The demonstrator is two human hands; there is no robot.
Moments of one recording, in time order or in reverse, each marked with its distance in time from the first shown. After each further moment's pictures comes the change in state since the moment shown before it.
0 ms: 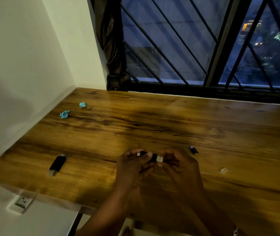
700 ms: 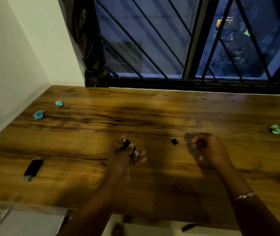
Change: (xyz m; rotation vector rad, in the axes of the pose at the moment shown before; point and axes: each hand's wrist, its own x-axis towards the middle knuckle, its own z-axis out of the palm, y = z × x) left_hand 0.021 -0.016 0.015 -0.029 -0.077 0.004; right_hand 0.024 0.044 -0.122 -0.658 0.015 0.477
